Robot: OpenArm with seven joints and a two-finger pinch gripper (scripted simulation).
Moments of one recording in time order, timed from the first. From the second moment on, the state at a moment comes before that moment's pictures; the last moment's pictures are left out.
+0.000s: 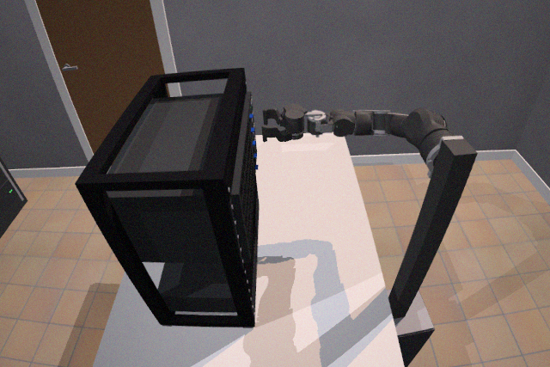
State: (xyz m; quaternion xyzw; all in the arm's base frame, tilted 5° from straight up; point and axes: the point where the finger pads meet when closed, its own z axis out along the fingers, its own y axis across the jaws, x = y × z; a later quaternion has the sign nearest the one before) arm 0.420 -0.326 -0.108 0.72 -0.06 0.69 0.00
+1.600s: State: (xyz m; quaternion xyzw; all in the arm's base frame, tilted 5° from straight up) arm 0.371 -0.320 -0.109 0.72 -0.05 0.69 0.00
